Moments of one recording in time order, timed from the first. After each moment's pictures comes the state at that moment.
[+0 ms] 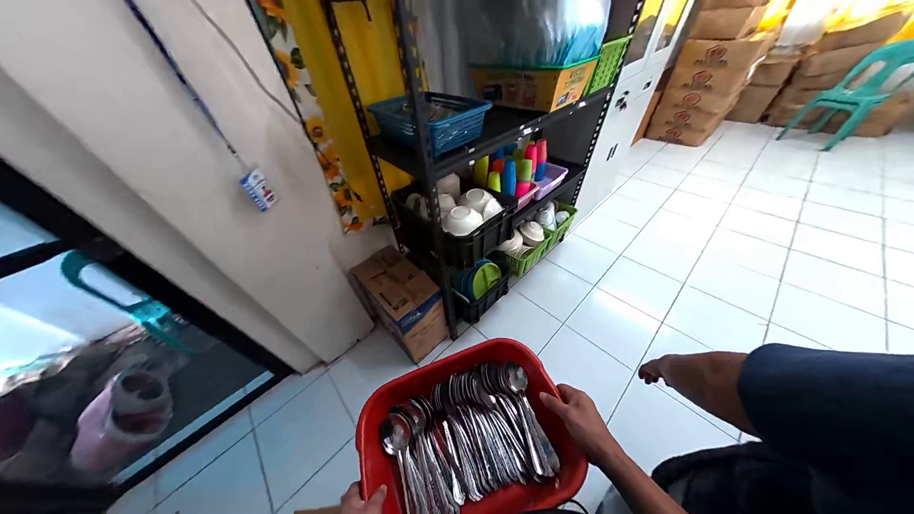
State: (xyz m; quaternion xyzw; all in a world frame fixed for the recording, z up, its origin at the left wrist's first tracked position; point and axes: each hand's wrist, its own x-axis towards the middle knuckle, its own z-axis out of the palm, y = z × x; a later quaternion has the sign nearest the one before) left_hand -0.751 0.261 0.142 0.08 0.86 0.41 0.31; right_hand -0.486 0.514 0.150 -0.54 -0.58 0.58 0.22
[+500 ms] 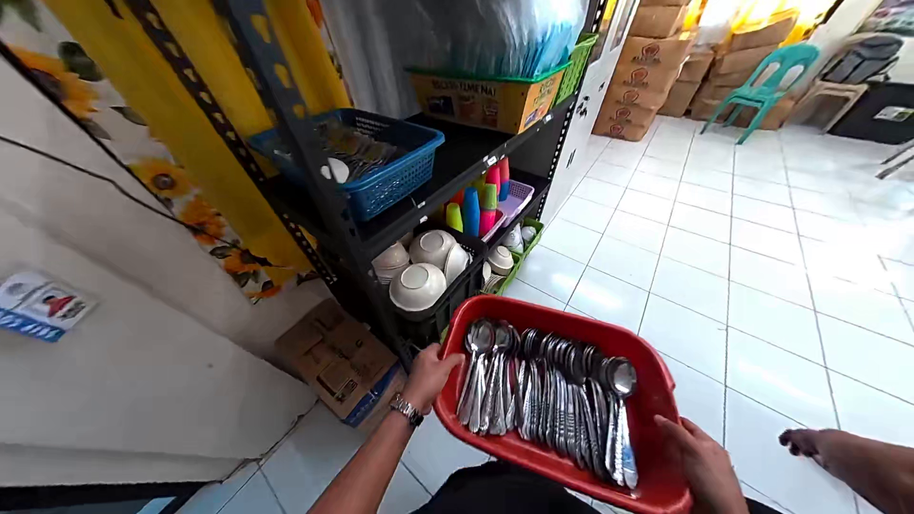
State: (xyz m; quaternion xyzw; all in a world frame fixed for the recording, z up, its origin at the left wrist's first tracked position) left_hand -0.832 0.780 0.245 0.37 0.69 0.36 0.50; right_hand -0.471 0.752 0.215 -0.69 -0.33 0.43 0.47
